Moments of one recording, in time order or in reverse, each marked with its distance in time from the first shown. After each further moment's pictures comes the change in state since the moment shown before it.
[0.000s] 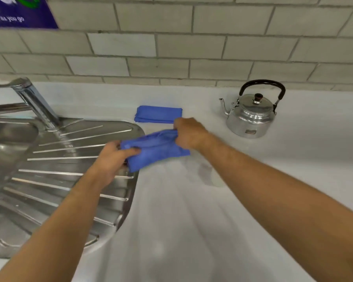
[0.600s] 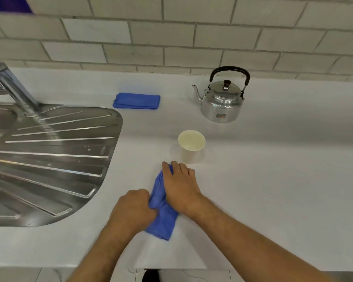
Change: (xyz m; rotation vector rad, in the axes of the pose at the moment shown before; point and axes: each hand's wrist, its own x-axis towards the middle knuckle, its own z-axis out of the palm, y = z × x) left_hand -0.161 -0.064 0.118 1.051 -0.188 0.017; right_hand -0.170 0.043 0.109 -0.085 -0.014 -0.094
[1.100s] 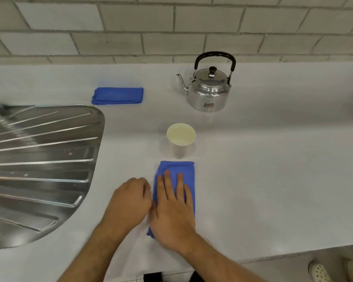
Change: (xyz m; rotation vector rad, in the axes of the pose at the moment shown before) left_hand 0.021 0.005 -0.001 -0.032 0.212 0.202; right_hand -0.047 -0.033 0.040 0.259 0.060 0.256
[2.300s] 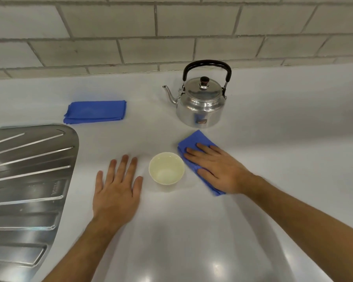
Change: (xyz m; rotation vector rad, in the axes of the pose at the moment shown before) left_hand 0.119 -0.013 0.029 0.311 0.043 0.031; right_hand 0.164 0.198 -0.109 -0.289 -0.081 -0.471
